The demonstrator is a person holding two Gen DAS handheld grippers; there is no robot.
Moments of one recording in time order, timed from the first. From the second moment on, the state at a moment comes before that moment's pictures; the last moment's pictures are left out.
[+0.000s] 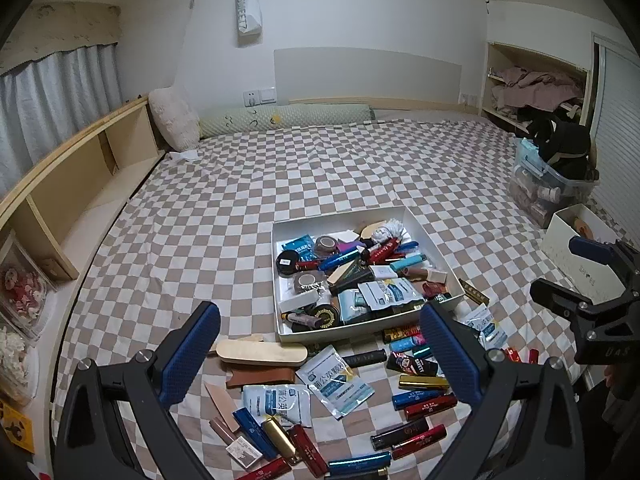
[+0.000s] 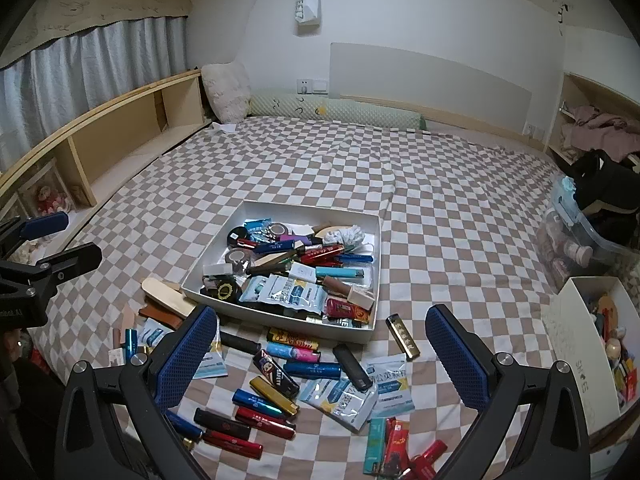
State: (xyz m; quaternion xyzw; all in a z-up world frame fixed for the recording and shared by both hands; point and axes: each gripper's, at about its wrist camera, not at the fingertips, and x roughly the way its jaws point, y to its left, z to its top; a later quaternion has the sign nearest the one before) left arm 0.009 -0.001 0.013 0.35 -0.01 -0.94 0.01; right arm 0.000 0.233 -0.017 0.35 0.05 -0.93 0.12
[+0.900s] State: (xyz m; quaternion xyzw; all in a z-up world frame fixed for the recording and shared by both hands) left arm 0.075 -0.005 0.076 0.22 0.01 -0.97 -0.02; right arm 0.077 0.259 0.065 0.15 -0.05 -0.98 0.15
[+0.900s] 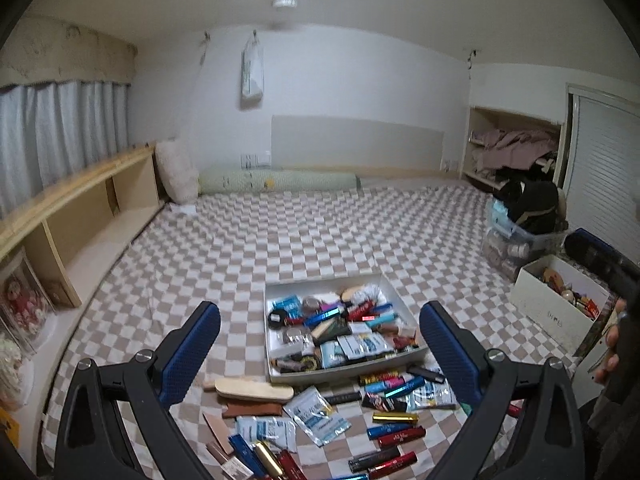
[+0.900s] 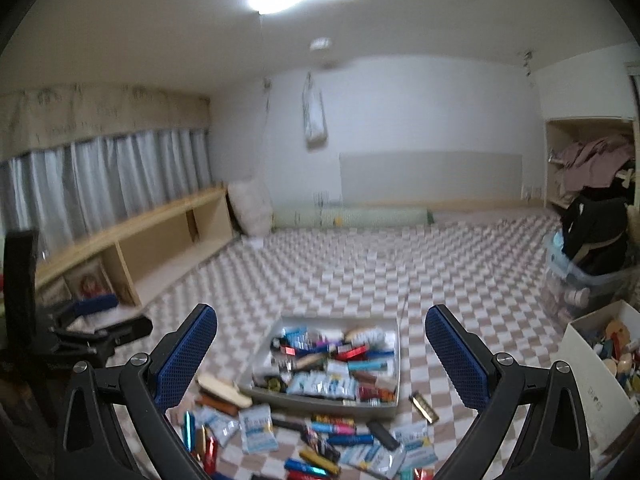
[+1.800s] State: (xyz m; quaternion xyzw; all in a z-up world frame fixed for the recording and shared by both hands) left arm 0.096 0.009 -0.047 0.32 0.00 -0.95 0.03; right arm 0.082 0.257 -0.031 0.23 -0.08 -0.96 0.11
